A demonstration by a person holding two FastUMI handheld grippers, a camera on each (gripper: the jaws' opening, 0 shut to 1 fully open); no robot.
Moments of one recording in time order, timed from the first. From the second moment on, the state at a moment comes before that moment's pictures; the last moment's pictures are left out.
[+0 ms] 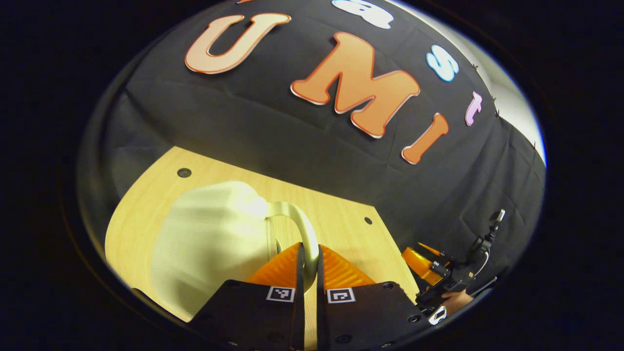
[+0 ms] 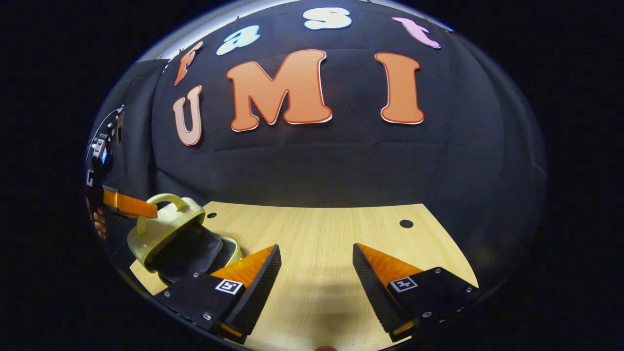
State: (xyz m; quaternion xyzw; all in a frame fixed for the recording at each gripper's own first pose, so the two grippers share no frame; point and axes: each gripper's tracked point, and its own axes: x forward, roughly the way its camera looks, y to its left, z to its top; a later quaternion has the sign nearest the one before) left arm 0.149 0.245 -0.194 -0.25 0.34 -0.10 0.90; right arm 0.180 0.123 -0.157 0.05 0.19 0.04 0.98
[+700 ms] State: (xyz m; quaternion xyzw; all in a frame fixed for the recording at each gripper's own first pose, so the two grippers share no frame) left arm 0.119 0.148 -0.317 -0.05 0.46 -0.12 0.88; right arm 0.169 0.076 -0.167 0.03 0.20 0.04 0.98
